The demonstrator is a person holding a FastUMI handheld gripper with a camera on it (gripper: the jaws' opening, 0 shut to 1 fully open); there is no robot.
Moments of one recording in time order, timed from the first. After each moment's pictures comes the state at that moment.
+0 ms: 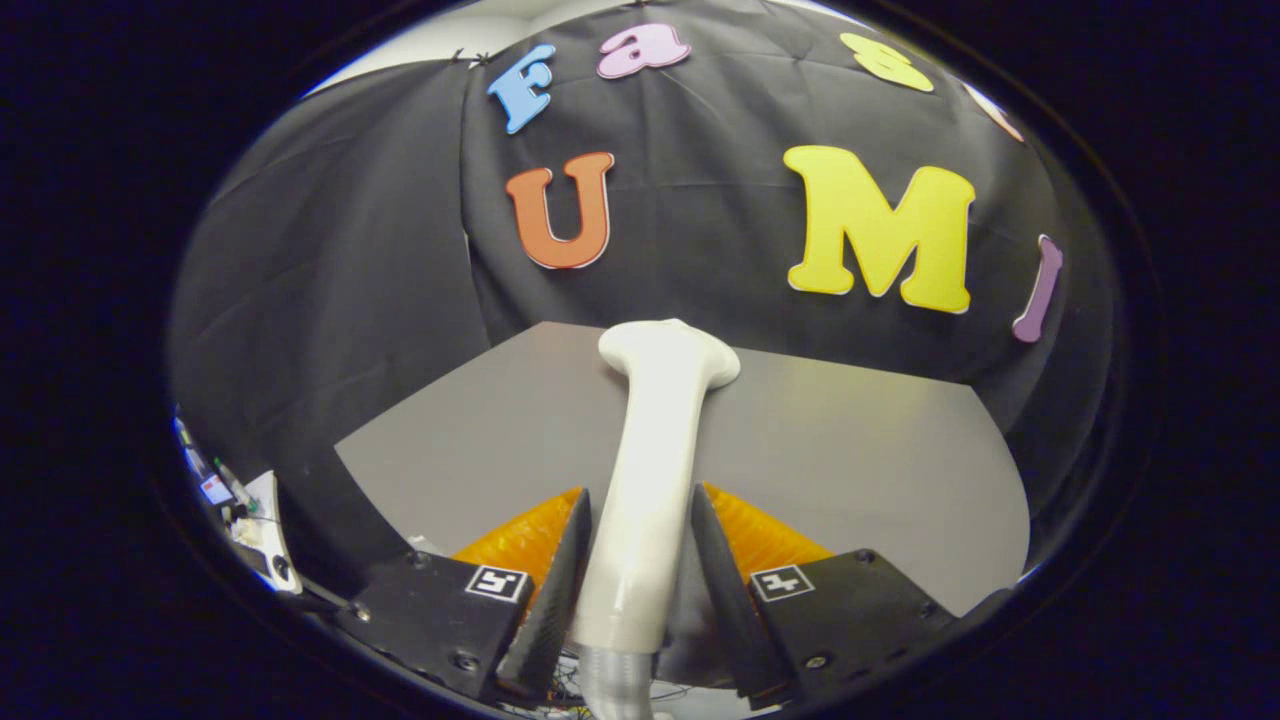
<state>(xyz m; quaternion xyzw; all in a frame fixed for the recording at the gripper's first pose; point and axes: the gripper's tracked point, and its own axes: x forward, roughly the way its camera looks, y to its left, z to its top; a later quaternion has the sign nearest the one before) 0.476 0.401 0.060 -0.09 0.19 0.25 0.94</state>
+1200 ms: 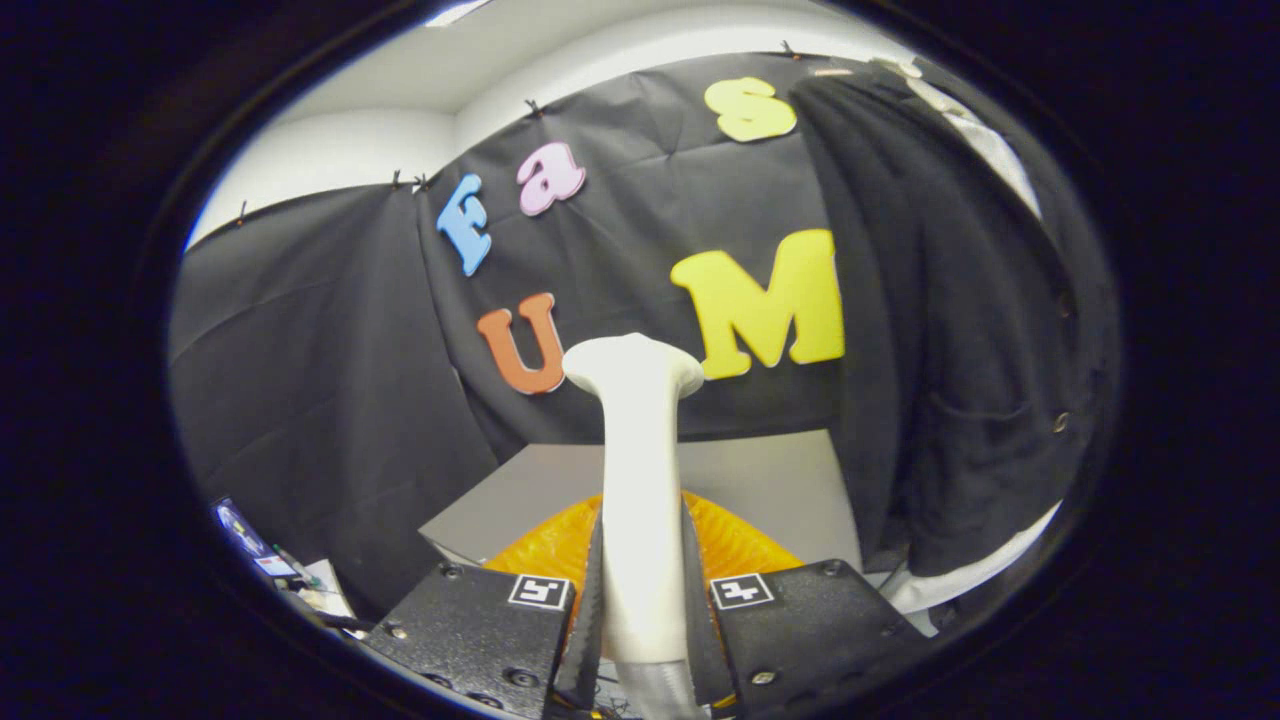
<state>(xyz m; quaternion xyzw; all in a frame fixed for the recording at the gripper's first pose) 0.360 0.229 0.201 0.05 0.06 0.22 0.97</state>
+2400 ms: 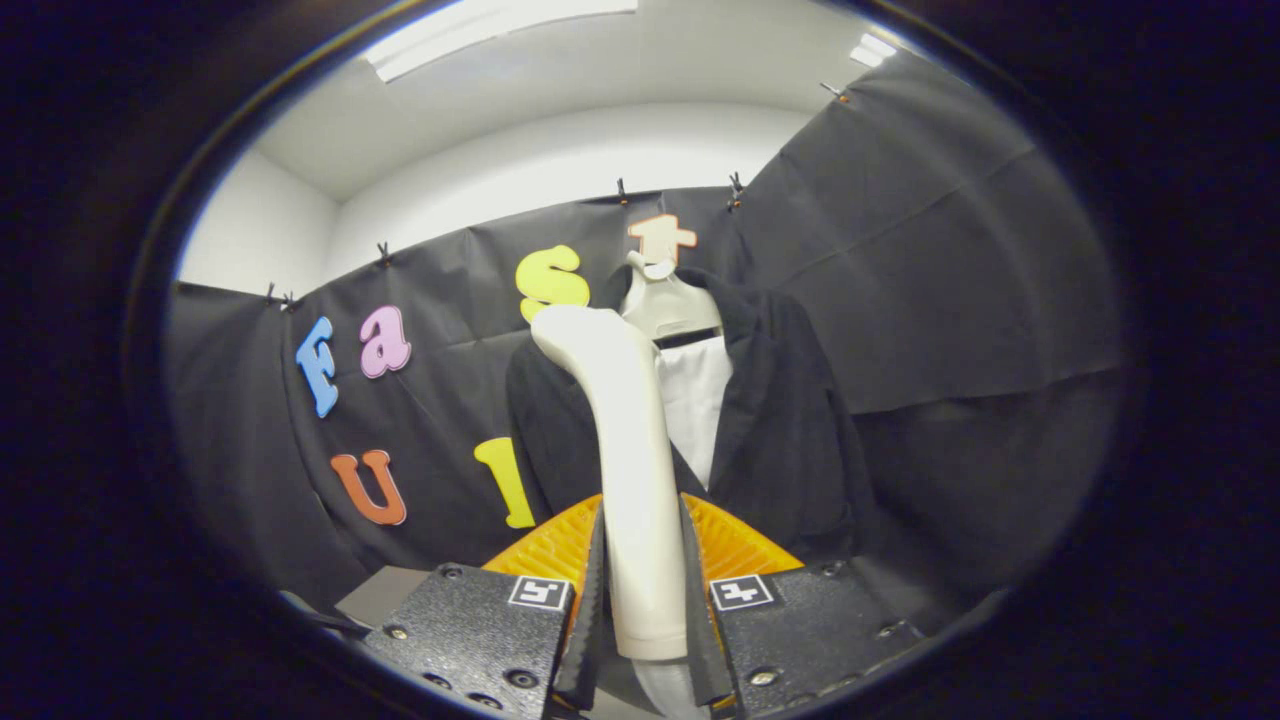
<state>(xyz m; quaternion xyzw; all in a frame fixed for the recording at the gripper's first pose) 0.299 -0.021 0.359 0.11 -0.10 0.01 0.99</state>
